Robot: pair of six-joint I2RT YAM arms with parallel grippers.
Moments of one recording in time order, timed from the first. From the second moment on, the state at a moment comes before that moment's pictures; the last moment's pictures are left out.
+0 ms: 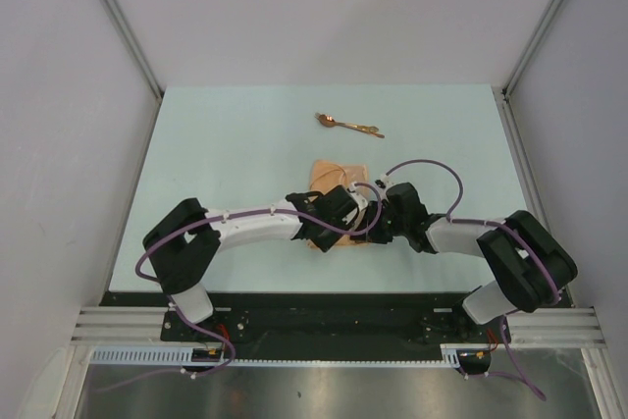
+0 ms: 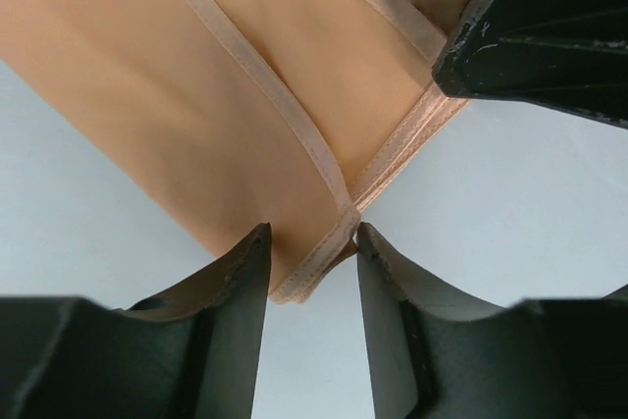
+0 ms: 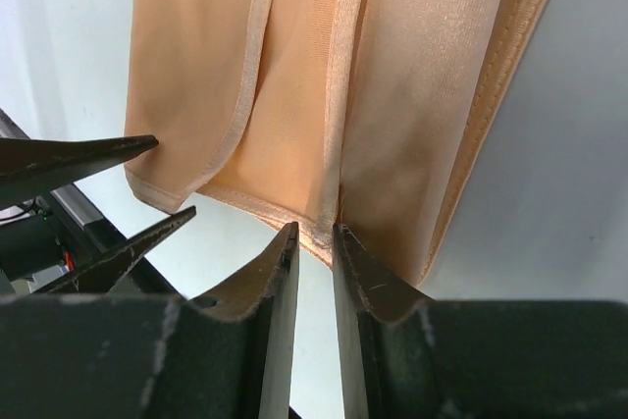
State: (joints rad) left arm -1.01 1.71 1.09 -0.52 -0.17 -0.10; right arm 0.58 1.50 0.52 0.23 -0.36 0.70
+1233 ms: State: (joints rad) left arm -1.01 1.78 1.14 -0.31 -0.09 -0.33; right arm 0.55 1.55 0.48 0.34 -0.45 0.84
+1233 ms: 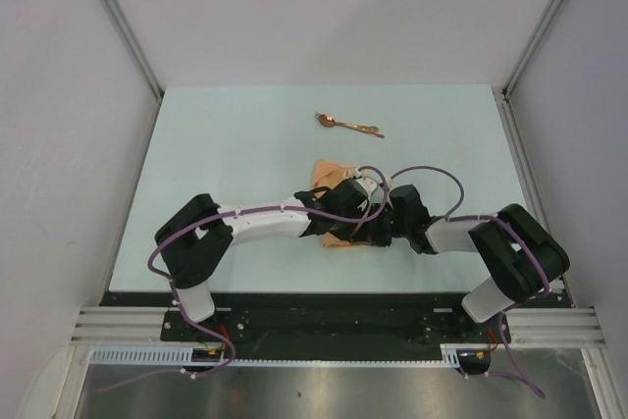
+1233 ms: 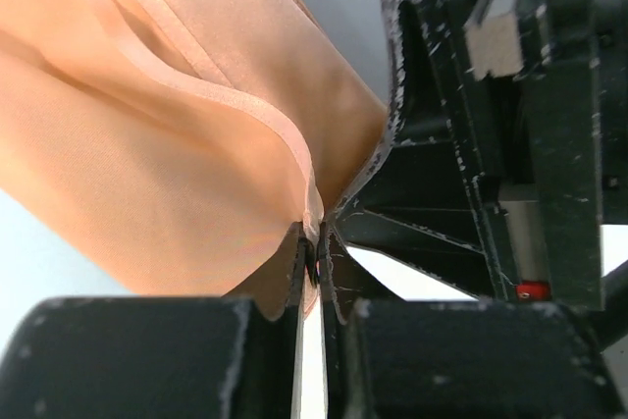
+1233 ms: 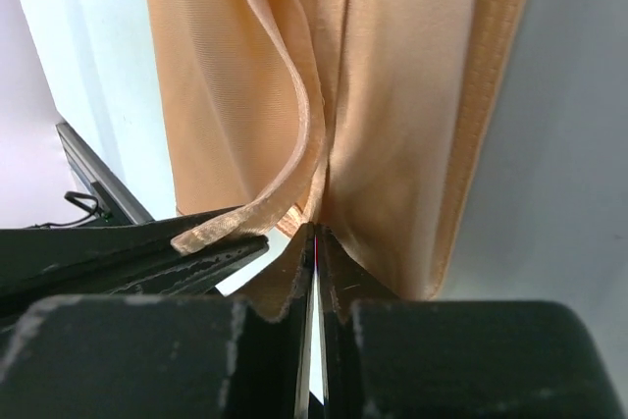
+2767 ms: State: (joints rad) left arm -1.04 1.84 1.14 -0.37 -0.26 -0.33; right arm 0.51 1.53 0.49 0.25 -0.40 0.83
